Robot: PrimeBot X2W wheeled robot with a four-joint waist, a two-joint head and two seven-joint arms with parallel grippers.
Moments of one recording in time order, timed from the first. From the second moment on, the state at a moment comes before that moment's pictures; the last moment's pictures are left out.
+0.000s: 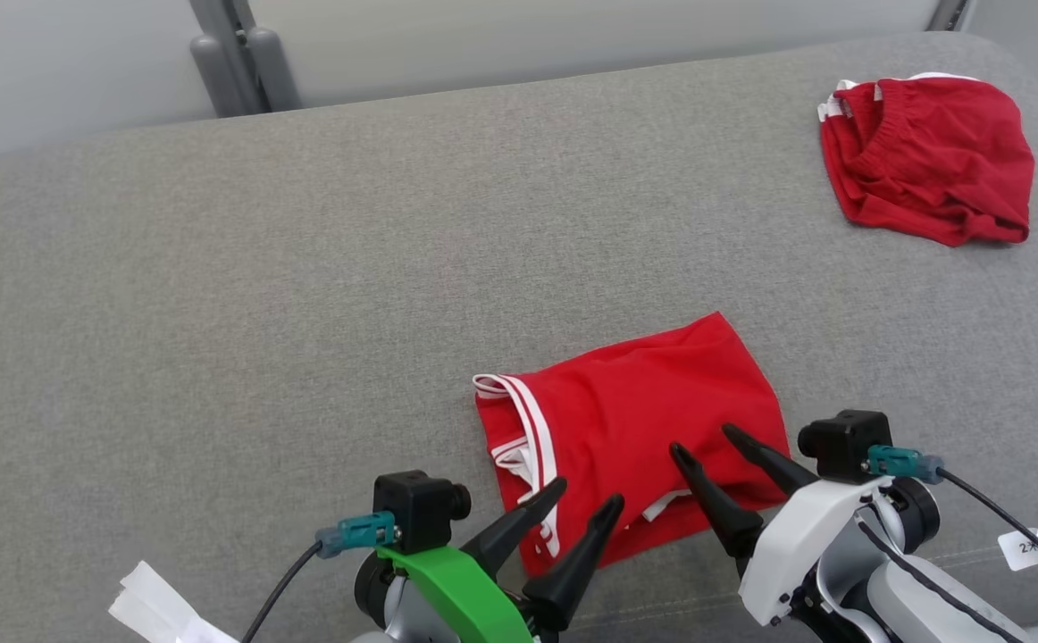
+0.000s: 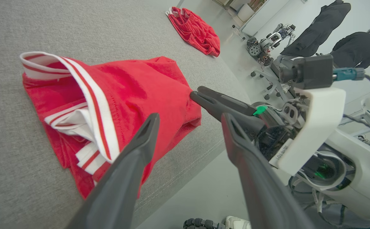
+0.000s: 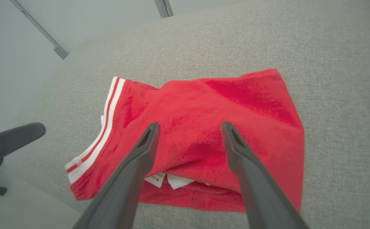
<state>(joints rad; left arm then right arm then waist) -0.22 0.21 -0.94 -0.08 -1.03 0.07 -0.05 -0.09 -0.36 0.66 0.04 0.65 -0.09 0.03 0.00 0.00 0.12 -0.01</state>
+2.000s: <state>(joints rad) -0.22 0.29 -0.91 -0.16 -0.98 0.10 -0.01 -0.11 -0.27 0.36 0.32 1.18 0.07 0.10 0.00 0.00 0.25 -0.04</state>
